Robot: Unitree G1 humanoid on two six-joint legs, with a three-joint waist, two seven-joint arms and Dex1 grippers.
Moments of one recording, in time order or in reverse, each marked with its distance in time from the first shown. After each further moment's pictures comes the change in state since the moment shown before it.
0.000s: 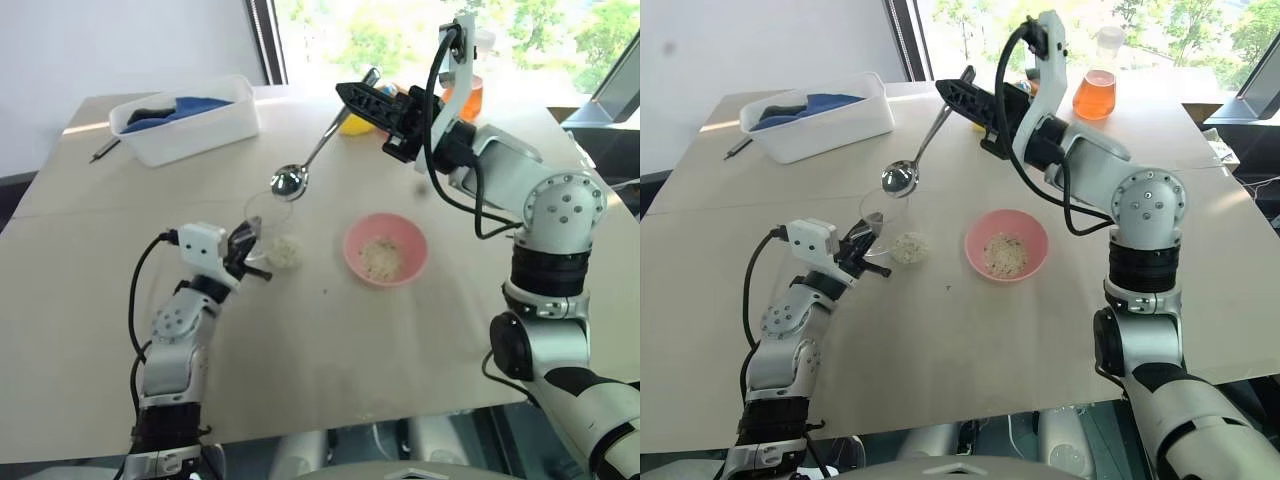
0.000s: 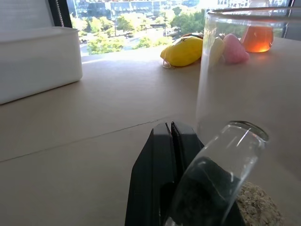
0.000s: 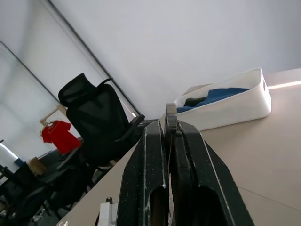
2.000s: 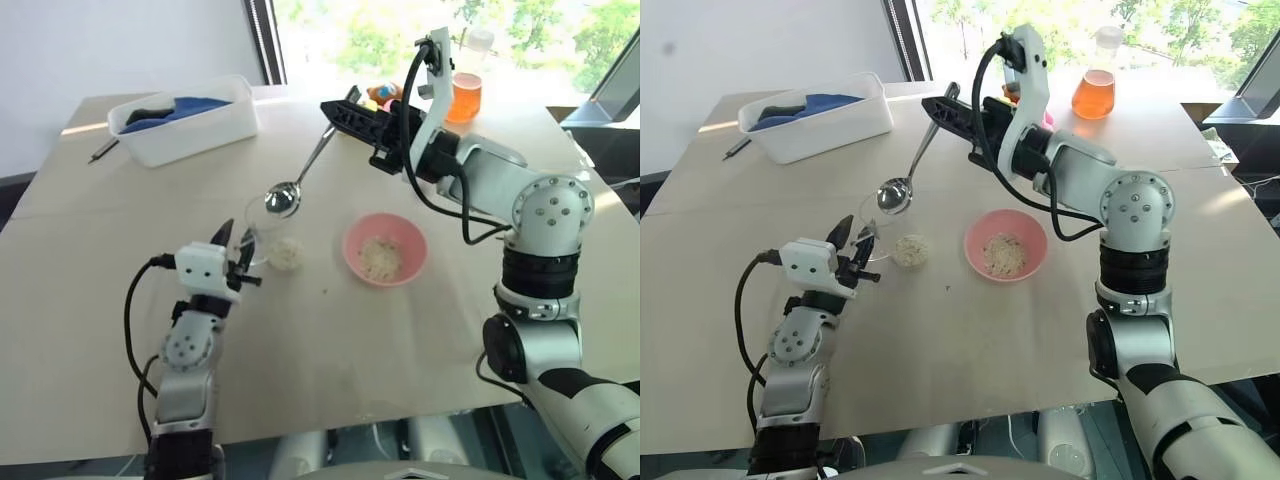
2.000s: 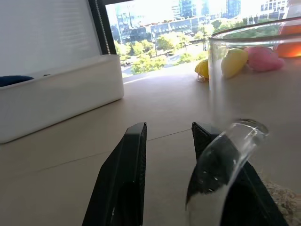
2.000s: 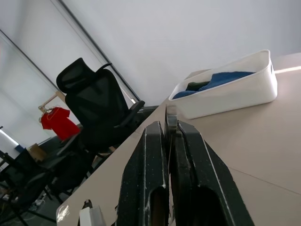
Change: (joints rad) left arm 0.137 -0.100 -0.014 -0.104 0.172 -0.164 0.195; right arm 0.000 0.036 0.005 -0.001 -0.026 0.055 -0.016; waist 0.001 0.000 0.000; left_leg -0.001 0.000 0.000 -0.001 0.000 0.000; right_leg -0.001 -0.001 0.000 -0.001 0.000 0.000
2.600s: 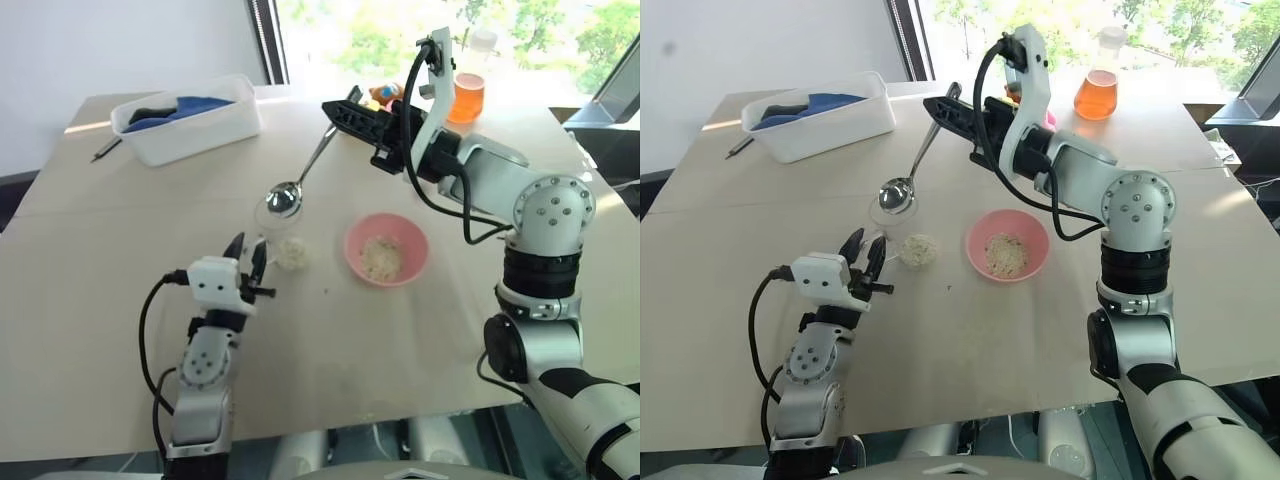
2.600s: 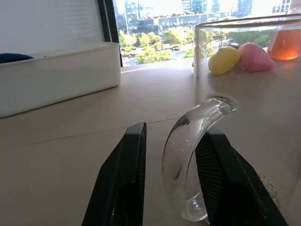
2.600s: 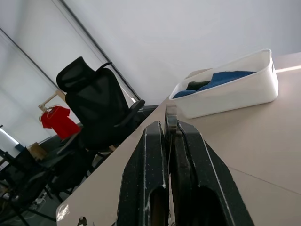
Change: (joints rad) left arm 0.090 -0.094 -0.074 -0.104 0.038 0.039 0.087; right arm 0.000 -0.005 -0.001 0.000 0.000 0.002 0.001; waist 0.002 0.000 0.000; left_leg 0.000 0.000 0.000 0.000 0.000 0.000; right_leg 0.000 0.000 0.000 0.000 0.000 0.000
